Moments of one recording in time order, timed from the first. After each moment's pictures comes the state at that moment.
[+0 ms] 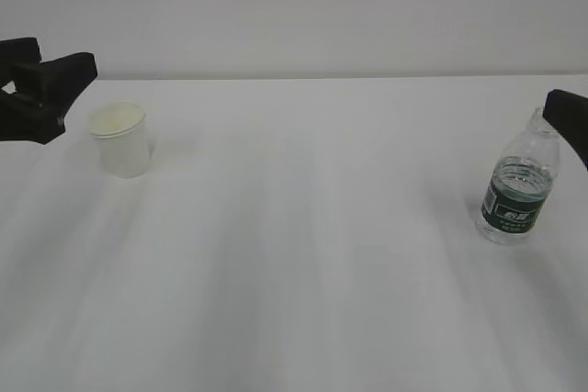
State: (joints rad) left arm -0.26 1.30 -0.47 0.22 -0.70 -0.16; right arm 0.01 0.94 -0.34 -0.70 -0.46 0.51
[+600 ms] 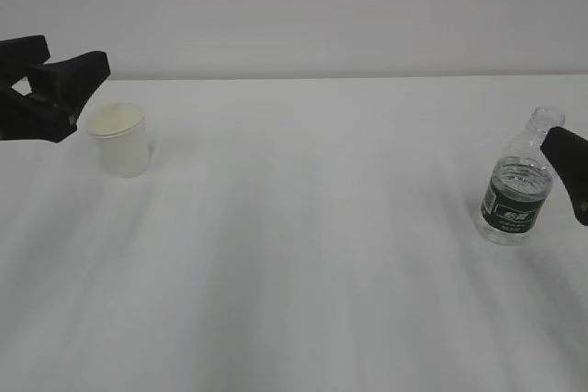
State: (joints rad) left arm -0.26 1.36 -0.47 0.22 -0.81 -0.16; right arm 0.01 1.17 -0.15 -0.29 -0.88 0.28
